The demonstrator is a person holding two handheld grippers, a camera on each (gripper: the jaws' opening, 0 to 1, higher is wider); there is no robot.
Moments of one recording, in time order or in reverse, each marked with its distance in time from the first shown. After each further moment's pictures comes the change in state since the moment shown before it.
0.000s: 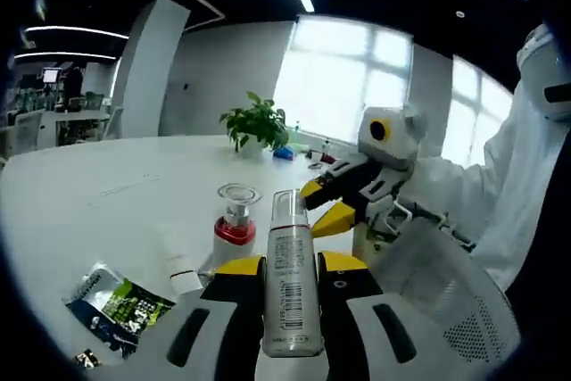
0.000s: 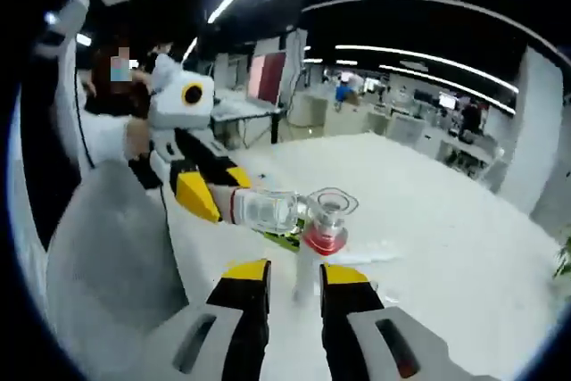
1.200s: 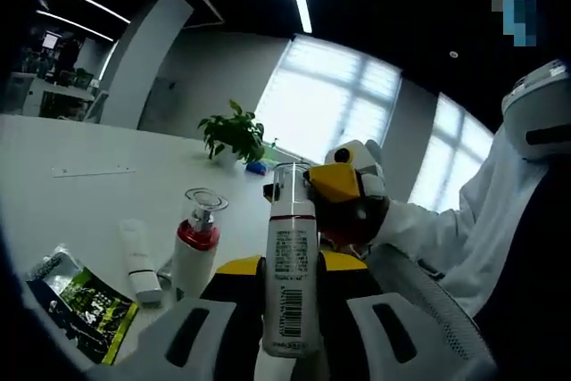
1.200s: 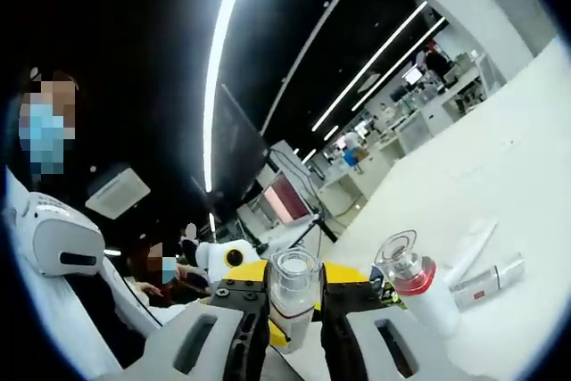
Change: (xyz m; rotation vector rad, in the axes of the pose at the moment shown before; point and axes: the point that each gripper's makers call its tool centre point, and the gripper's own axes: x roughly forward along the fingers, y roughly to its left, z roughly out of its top) left arm 0.005 -0.022 0.006 -0.122 -0.074 -0.118; right arm 0.002 0.042 0.064 0.545 -0.396 0.222
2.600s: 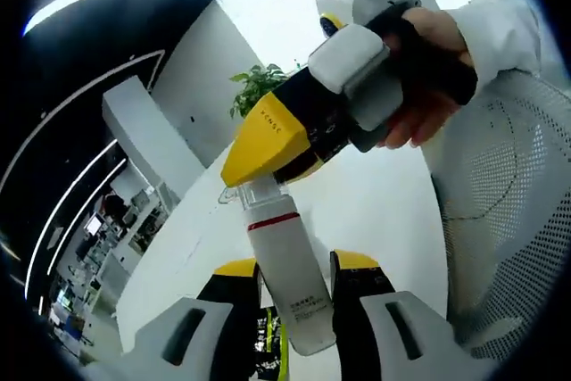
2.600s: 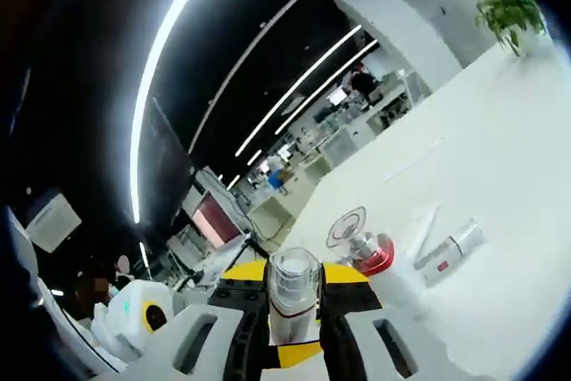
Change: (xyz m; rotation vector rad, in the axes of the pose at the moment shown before) left arm 0.000 0.049 -0.026 0.909 0.402 0.464; right arm -0.002 -0.042 -0.020 0.113 -0.150 -0.399
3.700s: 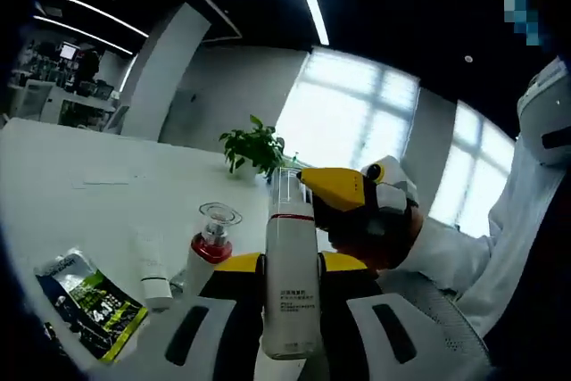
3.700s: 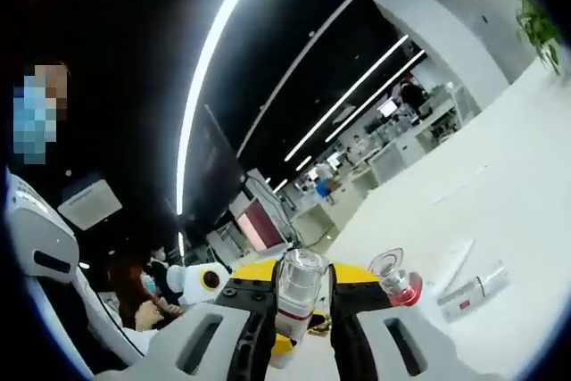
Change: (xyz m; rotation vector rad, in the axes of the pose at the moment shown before) left arm -0.031 0.014 0.043 -0.971 -0.424 -0.335; right arm -0.009 0.038 0.031 -0.098 -0.026 0.270
